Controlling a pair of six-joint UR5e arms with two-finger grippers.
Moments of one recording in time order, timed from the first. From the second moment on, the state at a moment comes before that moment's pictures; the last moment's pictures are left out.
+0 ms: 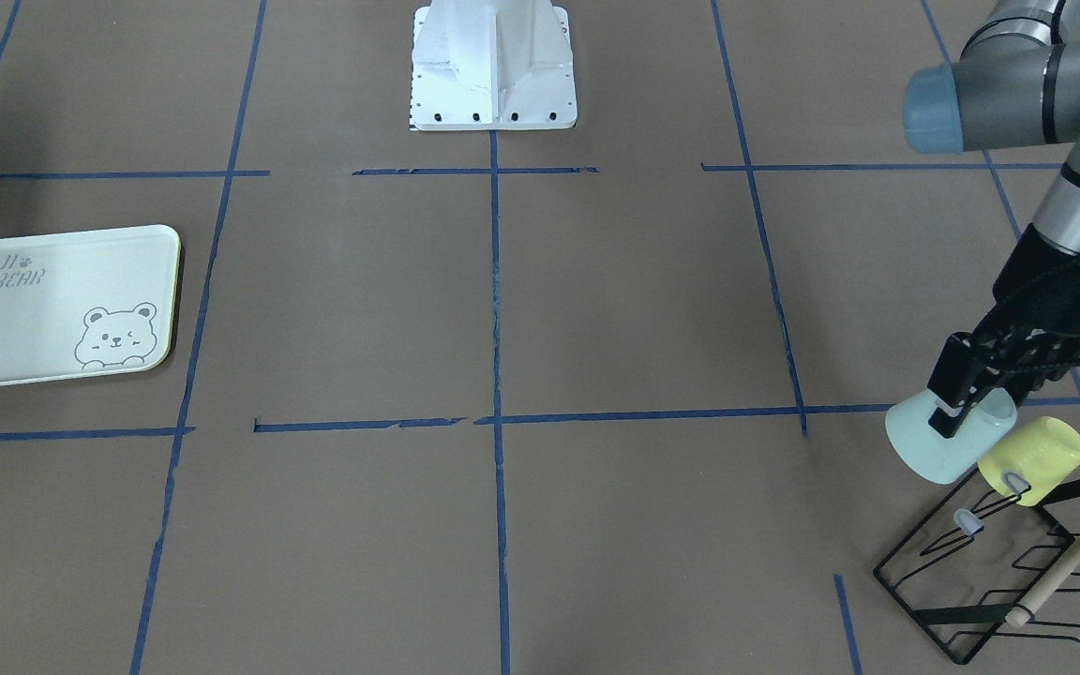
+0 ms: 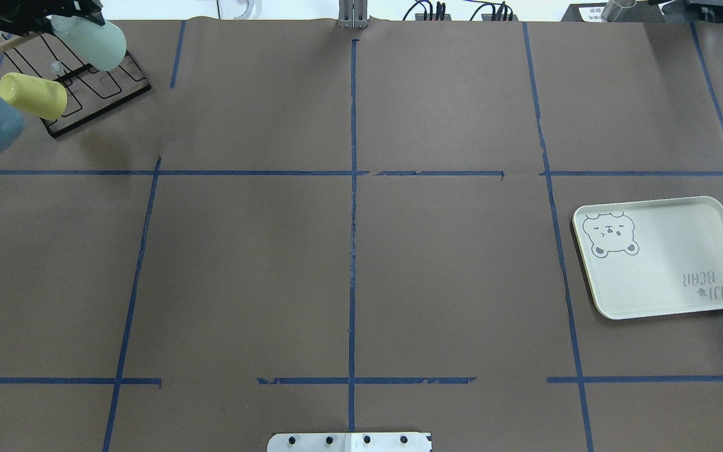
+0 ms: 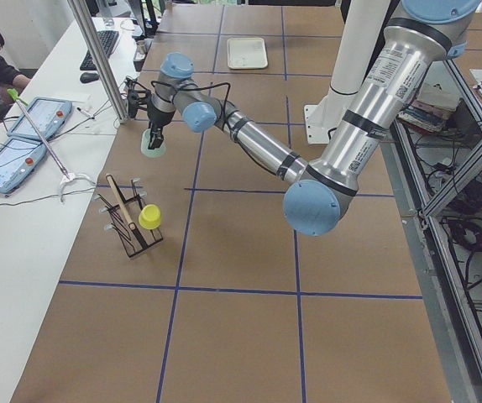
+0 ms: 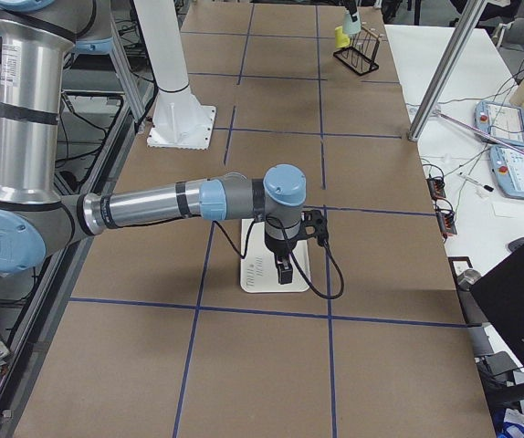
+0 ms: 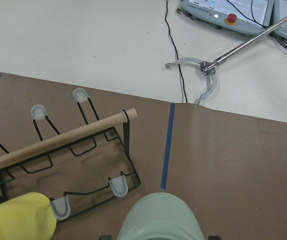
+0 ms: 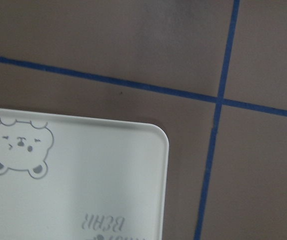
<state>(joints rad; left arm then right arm) -1.12 -2.04 -1.69 -1.90 -1.99 -1.18 1.43 -1.70 1.92 -1.54 2.31 0.12</state>
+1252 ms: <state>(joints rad) -0.85 -1.99 -1.70 -2.66 -2.04 -1.87 0.82 -1.32 1.86 -0.52 2.12 1.64</state>
